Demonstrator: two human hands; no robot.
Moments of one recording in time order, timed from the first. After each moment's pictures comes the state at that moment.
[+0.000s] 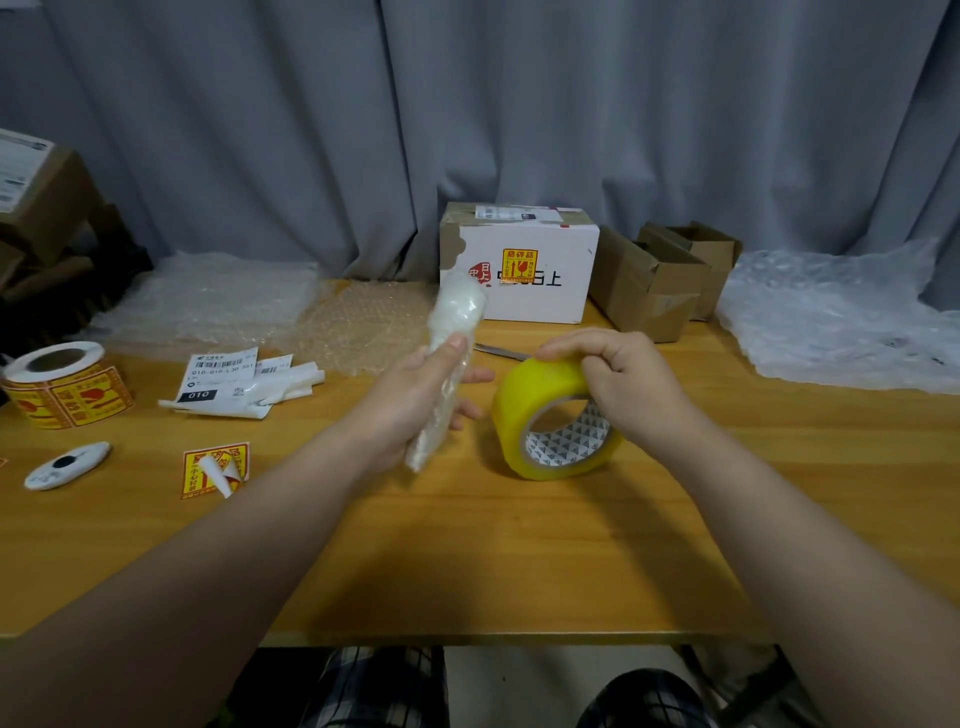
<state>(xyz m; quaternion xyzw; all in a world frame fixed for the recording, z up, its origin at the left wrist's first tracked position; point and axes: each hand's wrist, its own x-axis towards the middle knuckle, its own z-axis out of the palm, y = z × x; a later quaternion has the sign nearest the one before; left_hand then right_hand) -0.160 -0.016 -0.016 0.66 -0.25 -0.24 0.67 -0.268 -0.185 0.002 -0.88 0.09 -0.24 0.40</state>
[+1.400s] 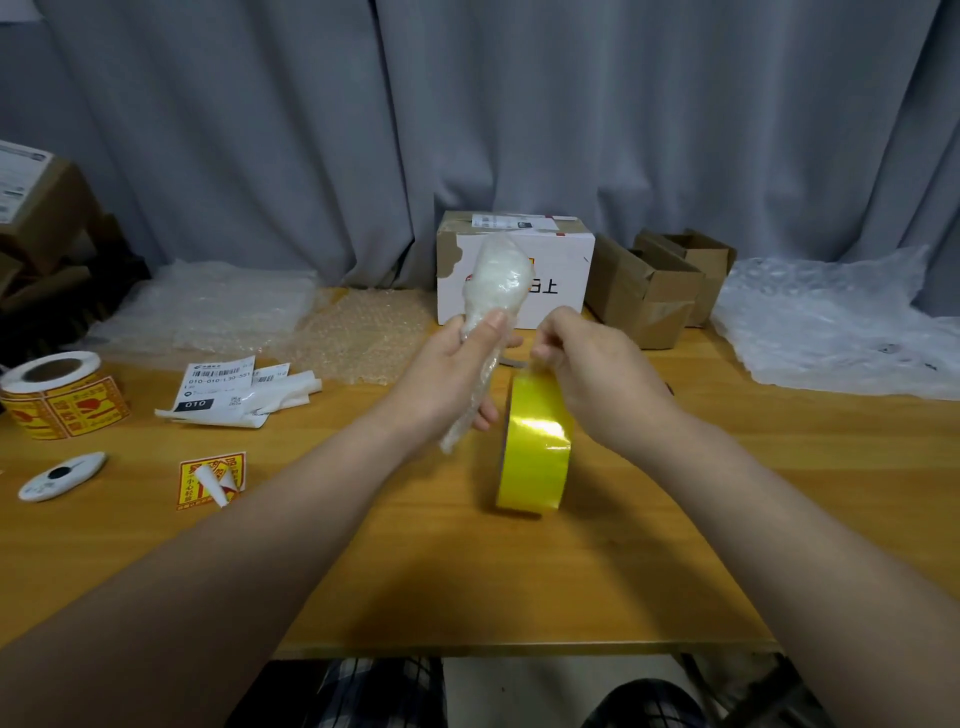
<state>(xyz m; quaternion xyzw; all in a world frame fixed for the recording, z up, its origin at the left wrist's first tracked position) -0.176 -0.036 0.007 0.71 -0.33 -0.13 0.61 -0.267 -0.157 0.028 -0.95 0.10 -0.22 0.17</state>
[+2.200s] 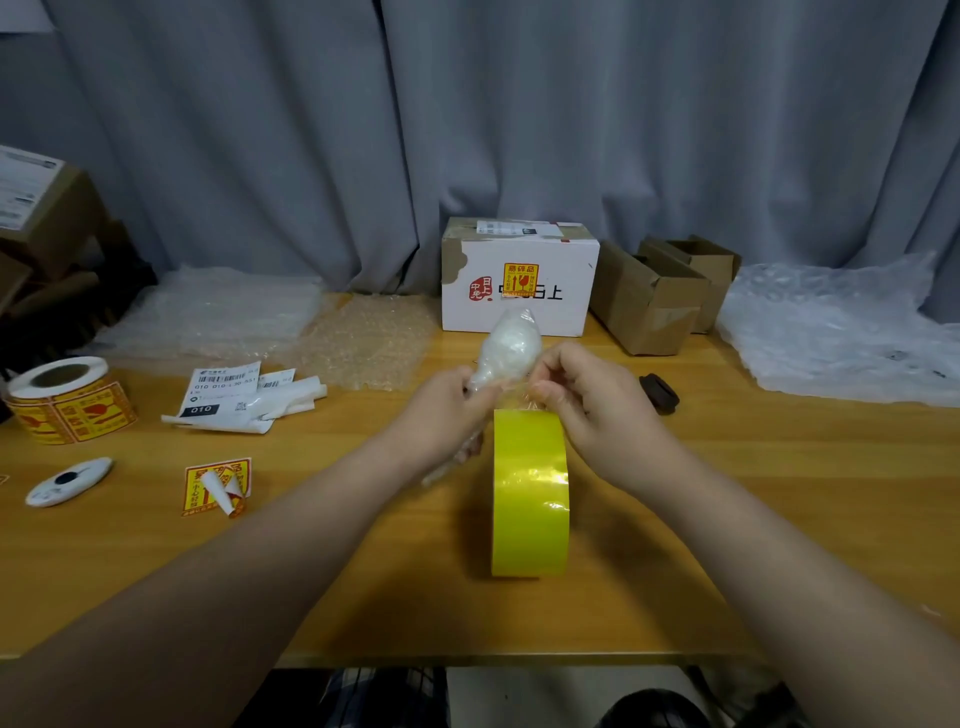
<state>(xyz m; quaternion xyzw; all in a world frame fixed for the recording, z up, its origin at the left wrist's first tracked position) -0.163 -0.033 -0.018 0.77 -0.35 -0.15 0.51 -0.275 -0.161 0.000 -0.91 -0.03 -0.28 0.30</state>
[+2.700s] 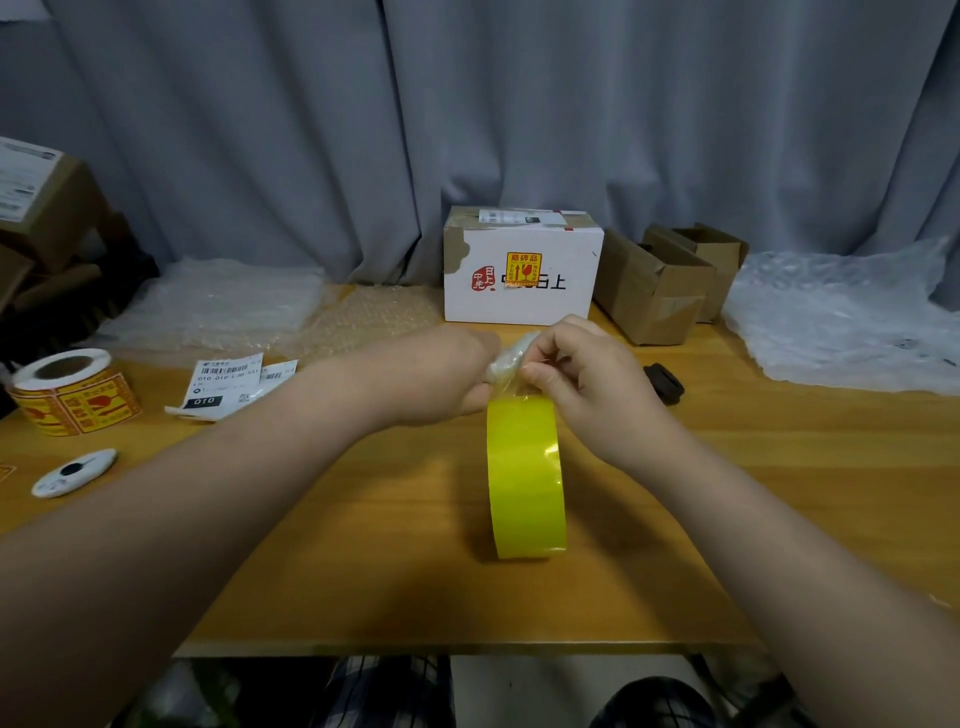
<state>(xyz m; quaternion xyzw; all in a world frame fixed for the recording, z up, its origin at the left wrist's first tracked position) -0.158 -0.017 0.039 0.83 -0.56 0.04 0.03 -0.264 -0.158 0.004 -0.91 -0.02 -0.31 0.28</state>
